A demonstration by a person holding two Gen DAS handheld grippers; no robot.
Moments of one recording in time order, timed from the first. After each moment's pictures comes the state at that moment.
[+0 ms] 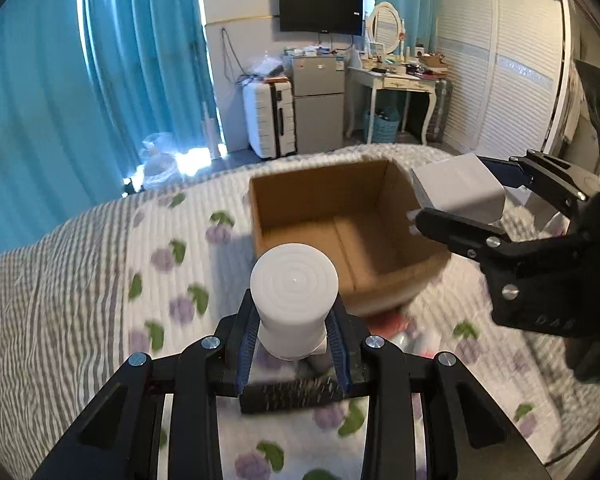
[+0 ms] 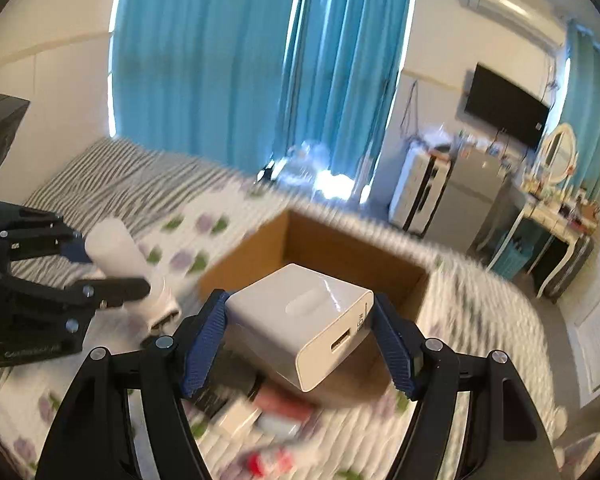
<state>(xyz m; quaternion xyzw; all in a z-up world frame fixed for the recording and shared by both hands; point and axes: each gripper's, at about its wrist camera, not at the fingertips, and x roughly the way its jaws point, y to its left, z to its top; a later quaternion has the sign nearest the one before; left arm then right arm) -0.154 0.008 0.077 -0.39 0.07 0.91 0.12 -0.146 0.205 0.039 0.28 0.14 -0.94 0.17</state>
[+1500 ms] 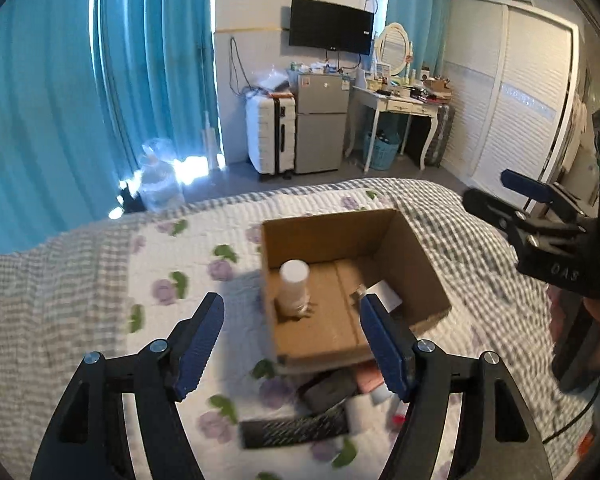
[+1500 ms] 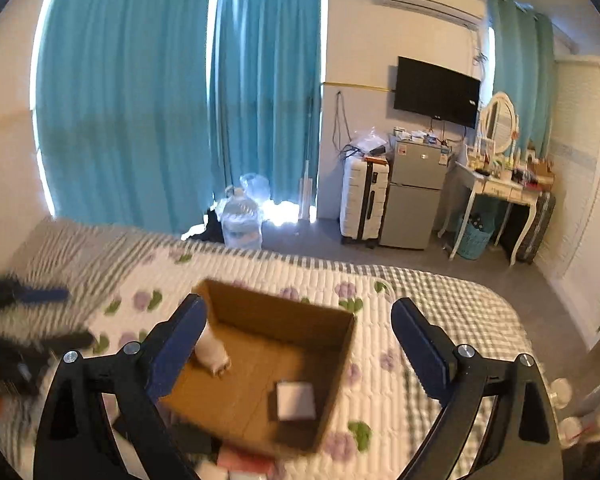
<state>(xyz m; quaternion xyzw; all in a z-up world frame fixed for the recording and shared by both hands) -0.166 -0.009 0.112 -0.36 0.04 0.92 0.12 -0.185 0.254 0.082 0.25 0.05 -0.96 0.07</state>
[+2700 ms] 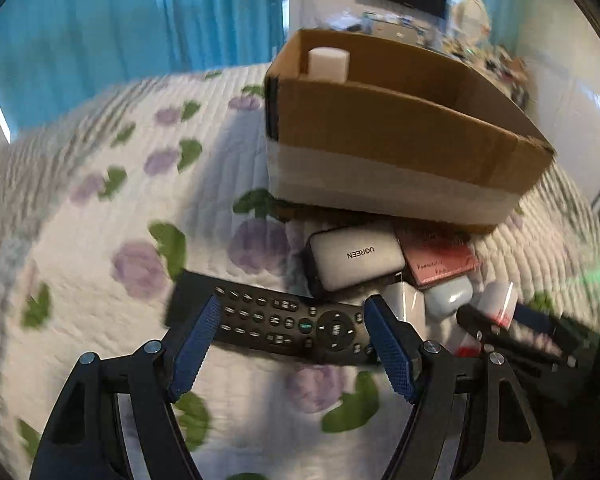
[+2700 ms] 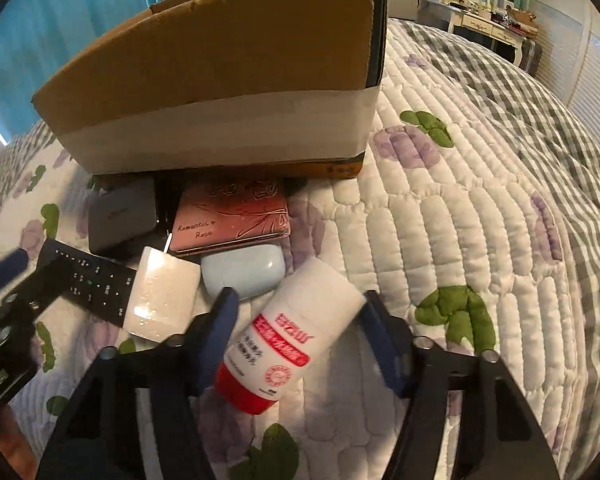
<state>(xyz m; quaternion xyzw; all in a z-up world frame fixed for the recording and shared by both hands) -0.127 0.023 -0.094 -0.44 -0.03 0.90 -0.02 -0.134 0.257 -0.170 0.49 -0.04 -0.87 0.00</state>
